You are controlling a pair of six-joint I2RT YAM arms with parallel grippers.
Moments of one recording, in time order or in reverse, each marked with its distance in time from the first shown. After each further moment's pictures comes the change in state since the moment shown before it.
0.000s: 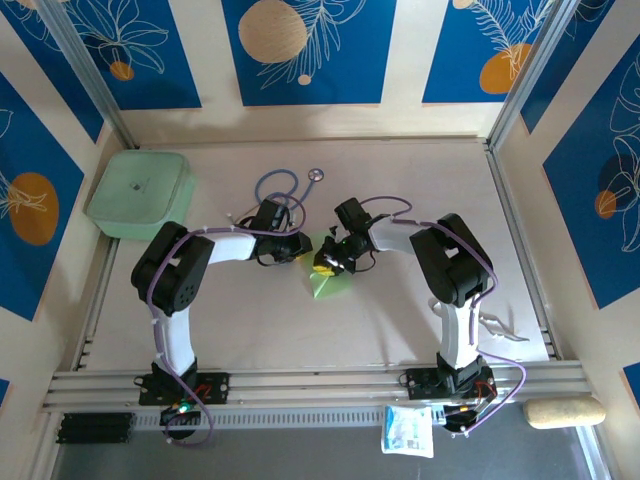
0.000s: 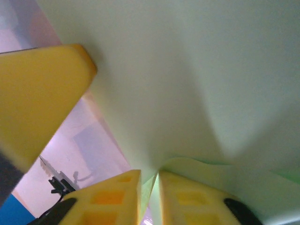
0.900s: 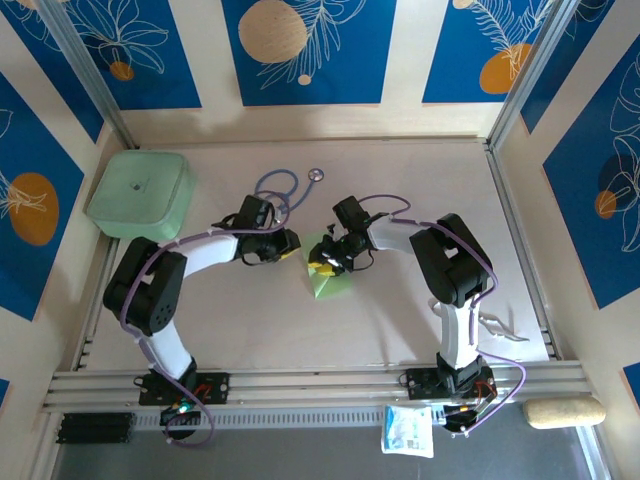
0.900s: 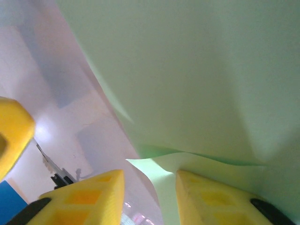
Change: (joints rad) left arm 0.039 -0.195 -0.075 -0.137 -0.007 -0.007; right arm 0.002 0.000 0.016 -0.010 -0.005 -0.003
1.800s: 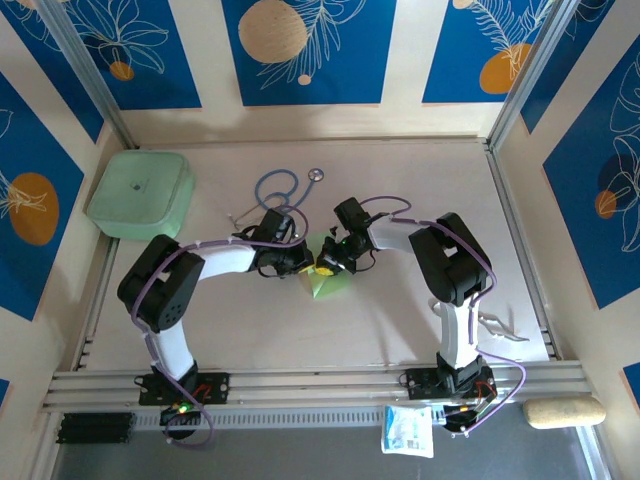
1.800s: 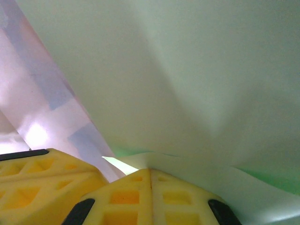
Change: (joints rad) left arm -0.127 0.062 -0.019 0.079 -0.011 -0.096; right arm -0.001 0.011 0.000 -0.033 0.012 -0.009
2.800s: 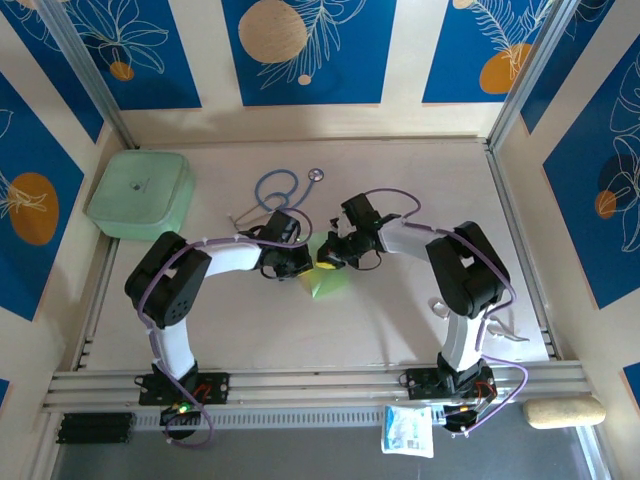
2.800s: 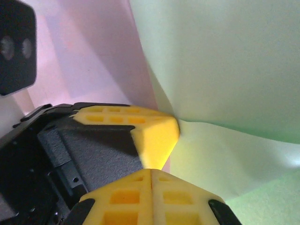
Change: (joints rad) left arm -0.020 0.046 0.047 -0.105 -0.079 0.047; right arm -0.022 -0.139 -0.087 0.095 -0.031 -0.096
